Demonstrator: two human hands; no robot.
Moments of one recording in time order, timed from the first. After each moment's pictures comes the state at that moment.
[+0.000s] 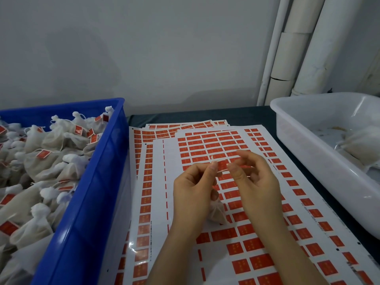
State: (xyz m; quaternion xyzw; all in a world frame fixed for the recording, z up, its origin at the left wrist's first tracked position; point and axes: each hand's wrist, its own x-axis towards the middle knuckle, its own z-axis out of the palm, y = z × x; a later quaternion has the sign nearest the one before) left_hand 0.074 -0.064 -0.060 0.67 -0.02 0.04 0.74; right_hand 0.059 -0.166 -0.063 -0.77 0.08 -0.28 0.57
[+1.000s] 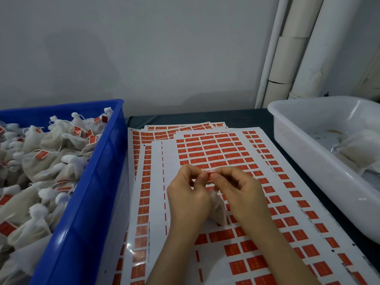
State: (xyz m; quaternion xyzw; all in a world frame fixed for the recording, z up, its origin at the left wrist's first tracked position) left_hand 0.082 -0.062 -0.072 0.77 0.00 0.16 0.61; right_hand 0.059 -0.162 -0.068 -0.78 -0.01 -0.19 0.59
